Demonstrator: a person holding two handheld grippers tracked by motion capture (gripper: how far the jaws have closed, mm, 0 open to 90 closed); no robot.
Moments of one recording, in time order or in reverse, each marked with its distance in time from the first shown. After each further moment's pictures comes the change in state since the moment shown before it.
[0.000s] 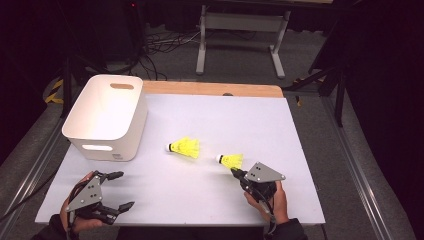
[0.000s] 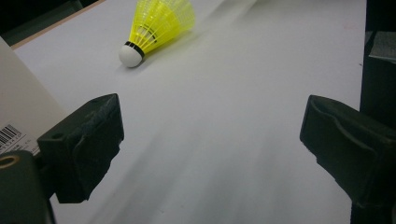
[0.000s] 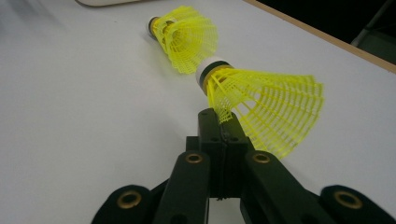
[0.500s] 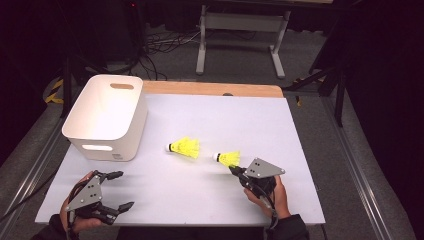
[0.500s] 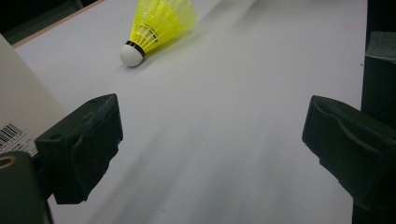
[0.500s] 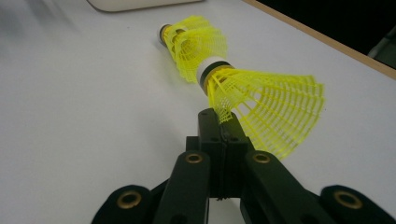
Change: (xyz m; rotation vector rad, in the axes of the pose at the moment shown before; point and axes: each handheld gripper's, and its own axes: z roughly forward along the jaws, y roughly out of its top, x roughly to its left) left arm 0.000 0.000 0.000 0.000 0.001 0.001; right arm -0.009 0.009 0.005 -0.012 0.067 -0.027
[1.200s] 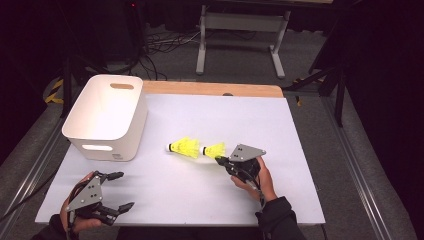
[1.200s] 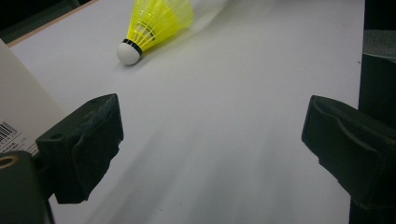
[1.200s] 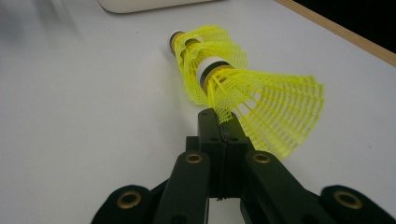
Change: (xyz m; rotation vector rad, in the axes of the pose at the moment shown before) left arm -0.001 -0.001 0.001 0.002 -0.007 -0.002; right arm -0.012 0.022 0.048 0.036 0.104 -0.021
